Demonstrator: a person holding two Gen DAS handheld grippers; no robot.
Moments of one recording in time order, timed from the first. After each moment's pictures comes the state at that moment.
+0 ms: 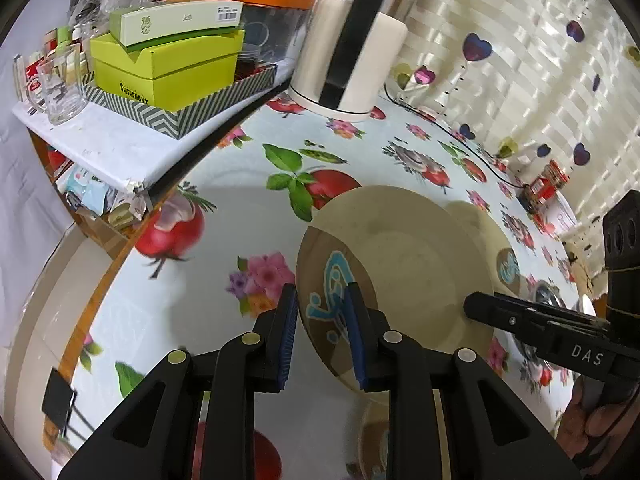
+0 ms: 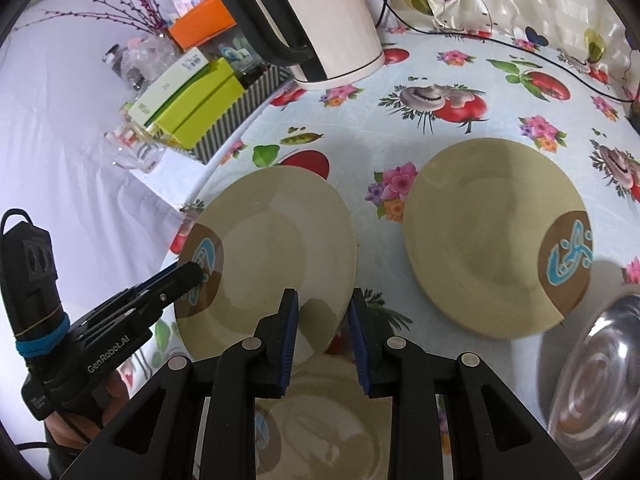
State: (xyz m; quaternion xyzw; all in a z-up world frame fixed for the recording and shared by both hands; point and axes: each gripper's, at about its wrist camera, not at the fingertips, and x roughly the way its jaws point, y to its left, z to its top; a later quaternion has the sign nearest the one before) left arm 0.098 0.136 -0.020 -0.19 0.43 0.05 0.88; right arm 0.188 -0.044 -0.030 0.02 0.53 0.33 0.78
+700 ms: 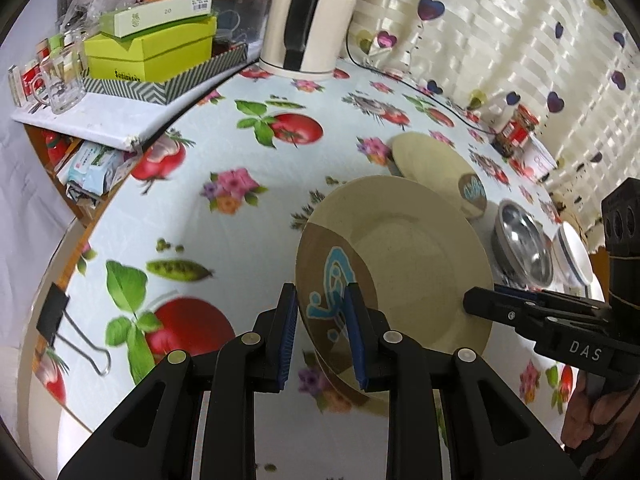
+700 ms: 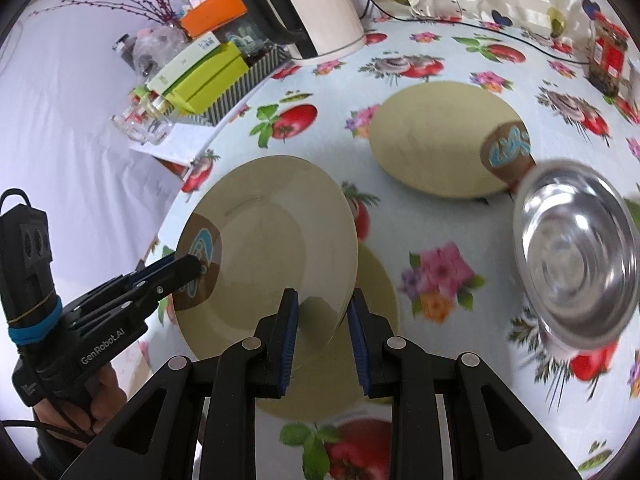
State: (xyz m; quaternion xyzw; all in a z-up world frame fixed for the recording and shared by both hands) left arm 0.034 0.077 -0.022 -0.15 0.46 0.03 0.87; right arm 0.110 -0.103 -0.035 0.02 0.54 0.32 0.78
